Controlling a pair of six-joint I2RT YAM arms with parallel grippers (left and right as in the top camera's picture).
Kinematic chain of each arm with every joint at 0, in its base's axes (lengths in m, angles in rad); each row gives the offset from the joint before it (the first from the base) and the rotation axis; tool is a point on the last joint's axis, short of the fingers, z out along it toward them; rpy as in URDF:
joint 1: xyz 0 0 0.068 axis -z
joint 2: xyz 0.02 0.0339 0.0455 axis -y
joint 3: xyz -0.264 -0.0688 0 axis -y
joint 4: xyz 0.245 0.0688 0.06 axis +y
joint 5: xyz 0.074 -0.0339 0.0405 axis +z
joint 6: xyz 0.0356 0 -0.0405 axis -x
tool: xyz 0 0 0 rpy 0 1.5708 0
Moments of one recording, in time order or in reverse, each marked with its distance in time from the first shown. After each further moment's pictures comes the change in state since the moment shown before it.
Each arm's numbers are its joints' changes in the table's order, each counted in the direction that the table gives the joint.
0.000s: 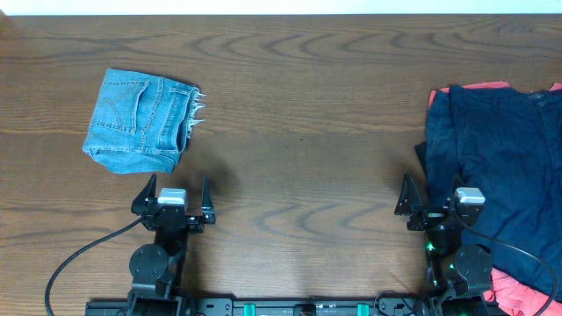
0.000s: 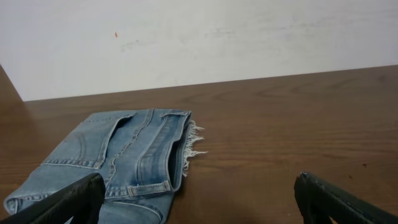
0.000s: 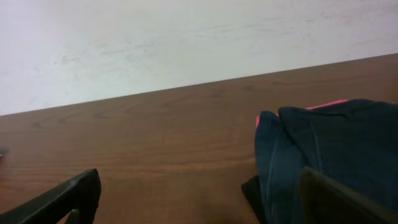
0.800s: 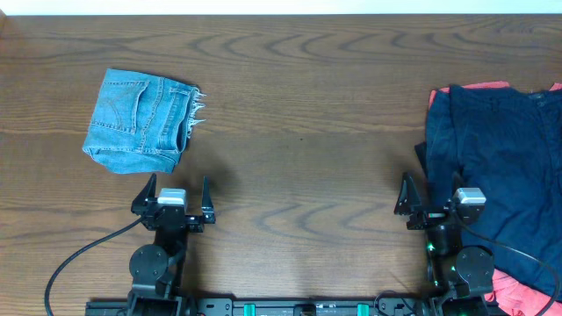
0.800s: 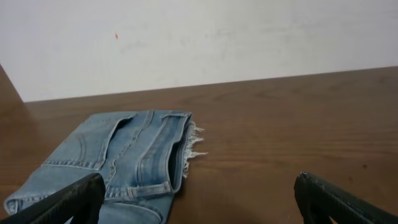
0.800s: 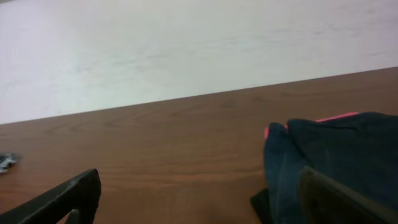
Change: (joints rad) left arm 0.000 0.000 -0.001 -0.019 -0.001 0.000; right arm 0.000 0.000 0.000 -0.046 0.044 0.000
